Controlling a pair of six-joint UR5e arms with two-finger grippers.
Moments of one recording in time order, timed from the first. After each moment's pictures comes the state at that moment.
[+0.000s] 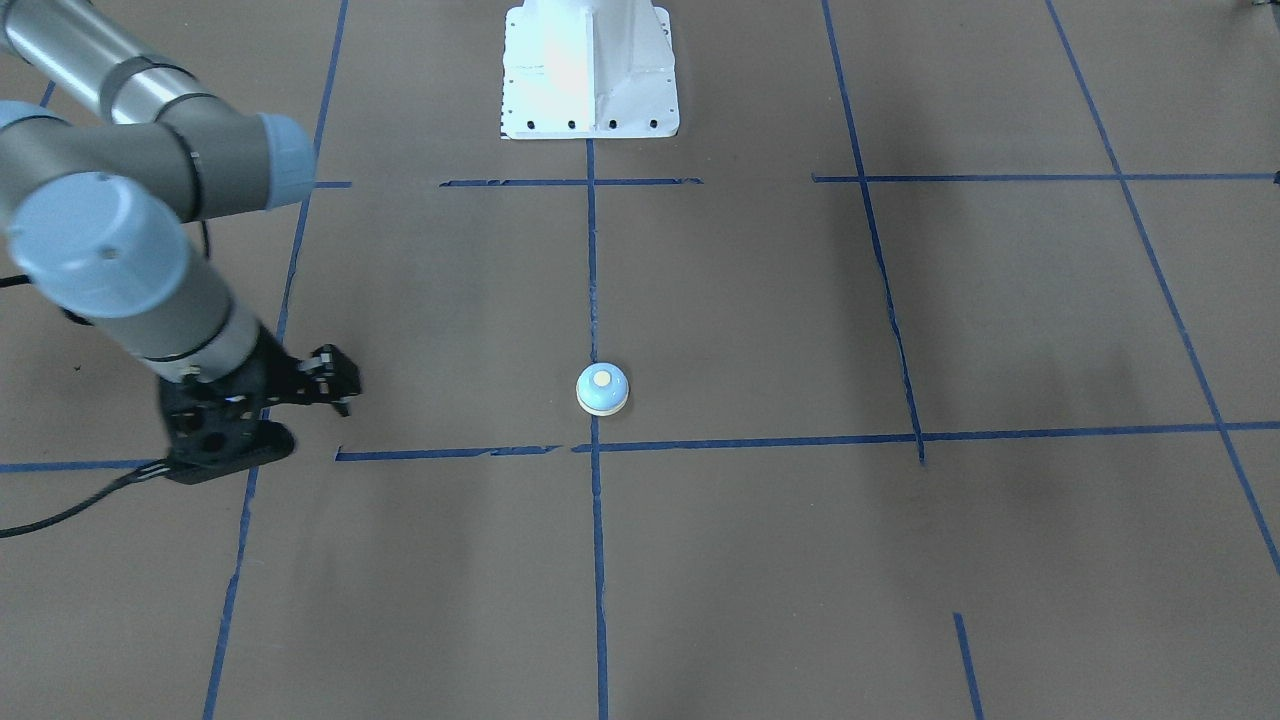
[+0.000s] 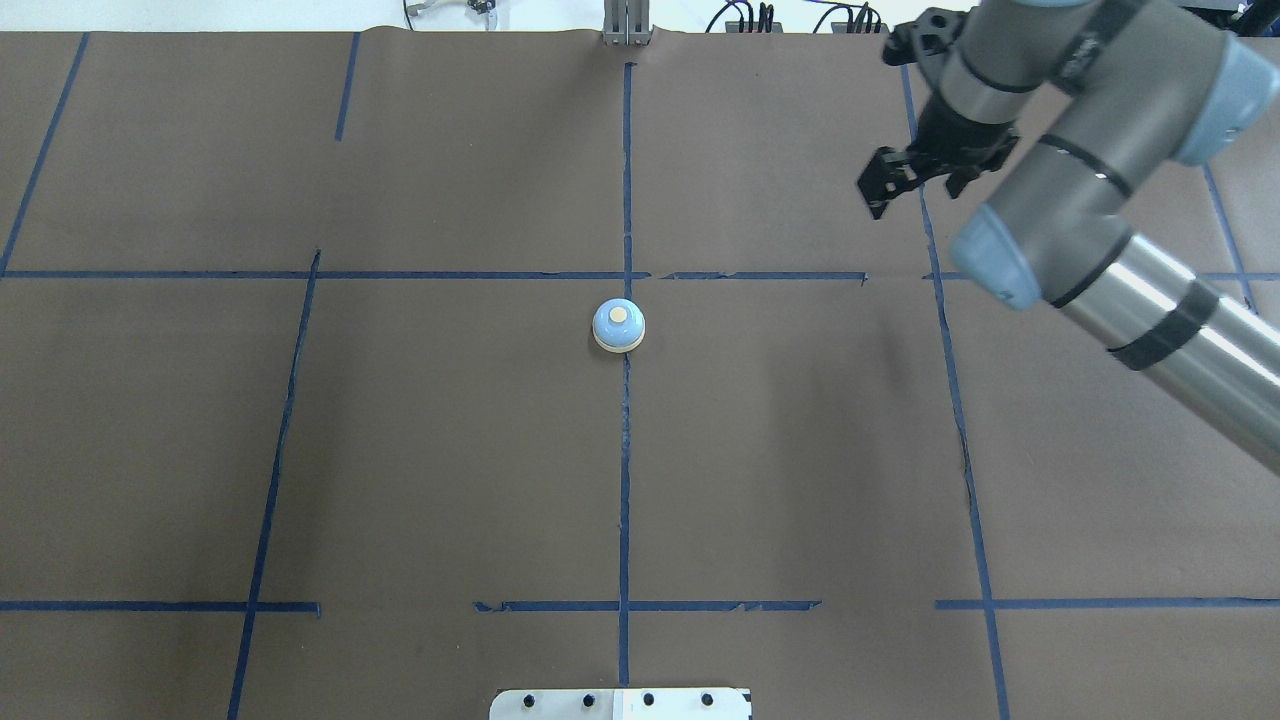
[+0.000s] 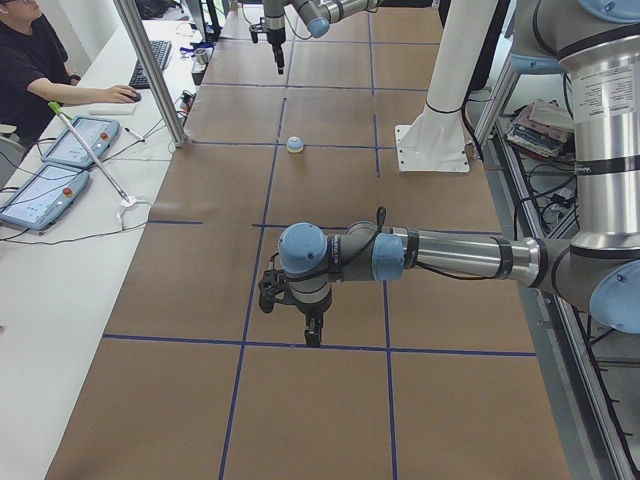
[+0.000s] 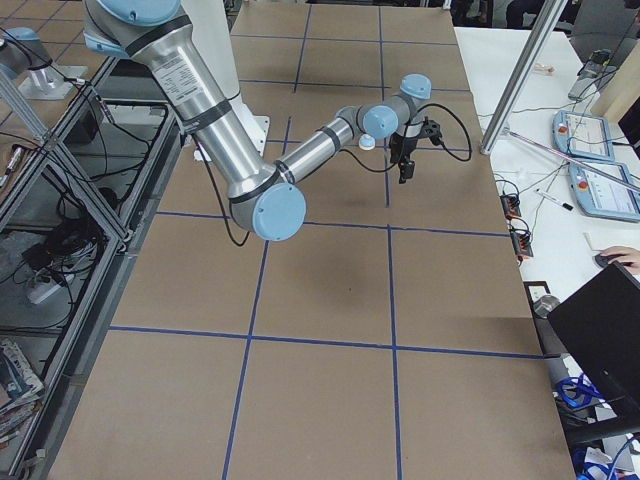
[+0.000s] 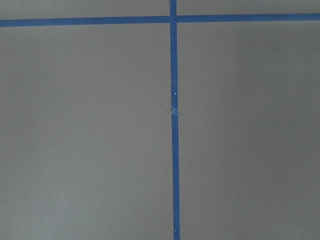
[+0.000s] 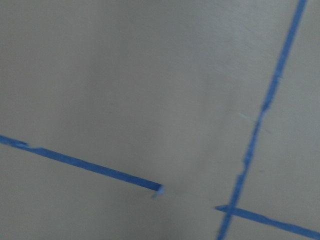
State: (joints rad) left arm -1.55 -1.38 -1.84 -1.43 -2.37 0.05; right arm 1.02 -1.06 1.59 -1.62 2.20 0.41
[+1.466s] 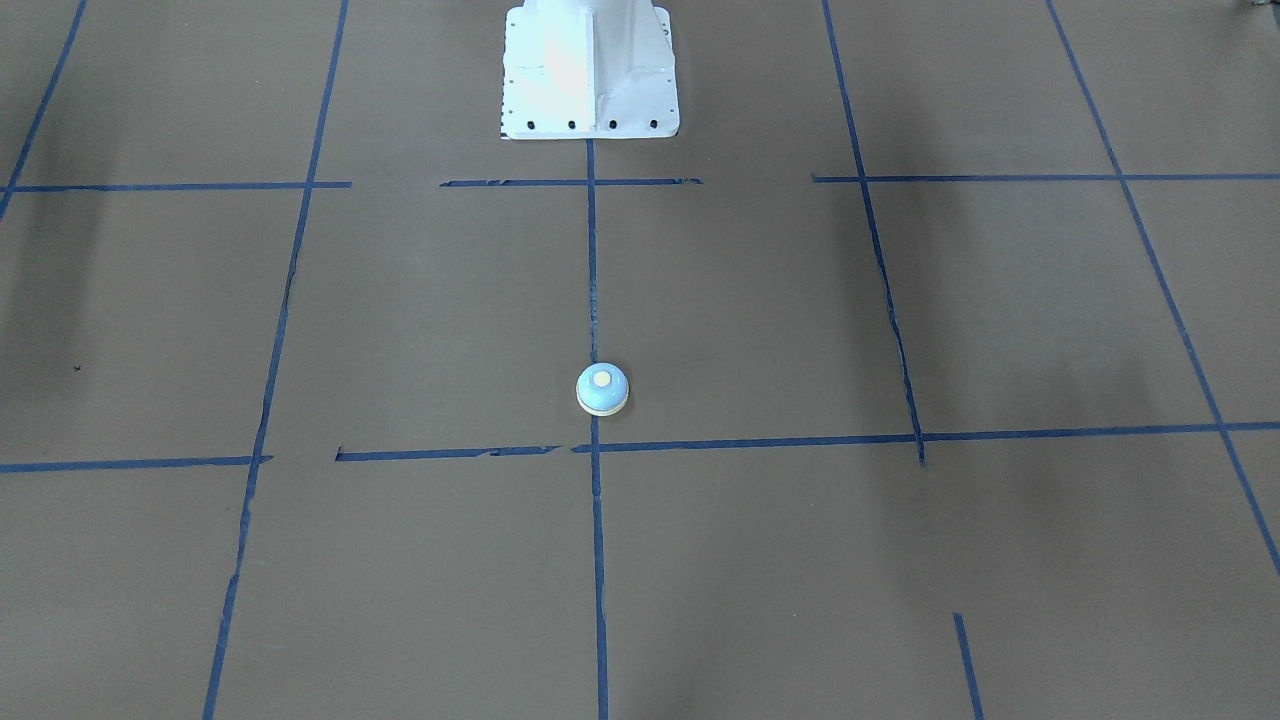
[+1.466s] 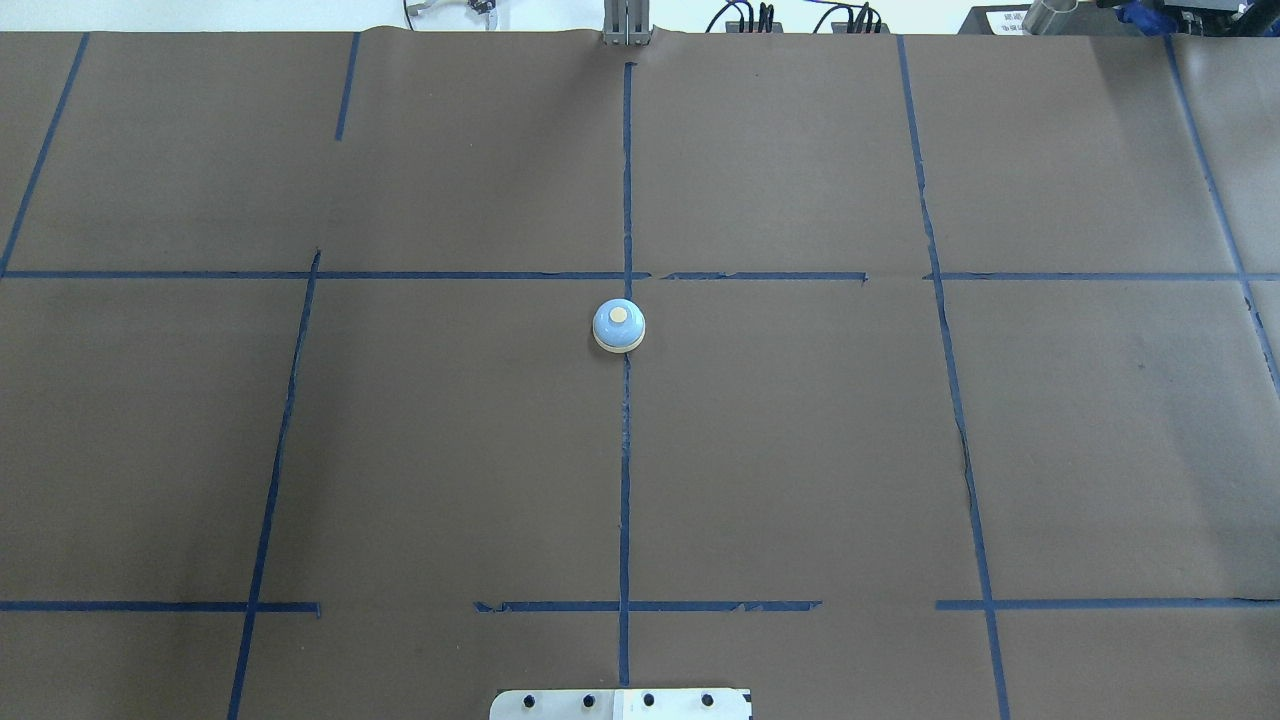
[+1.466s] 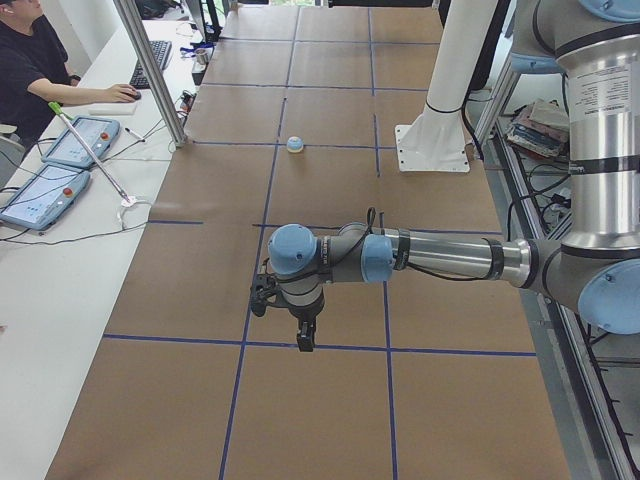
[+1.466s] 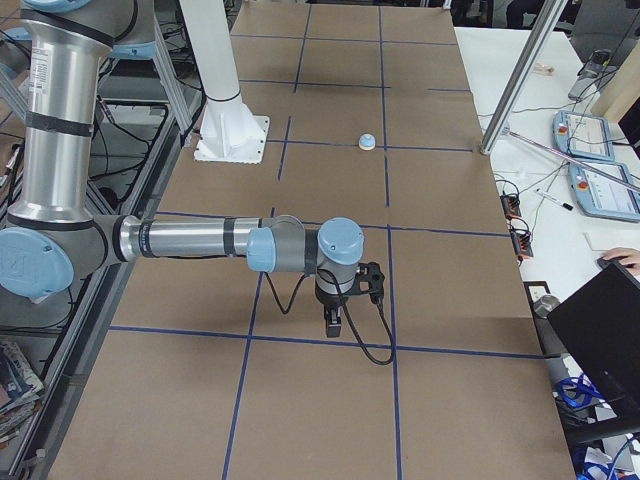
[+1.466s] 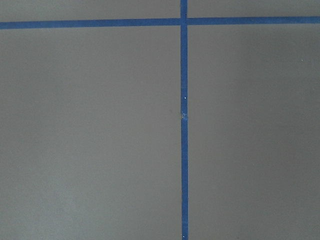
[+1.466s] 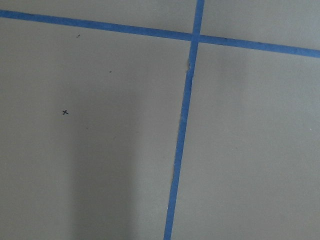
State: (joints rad) left arm -1.55 -1.42 -1.80 -1.43 -2.33 0.05; right arm 1.50 -1.75 1.80 -1.62 2.33 -0.07
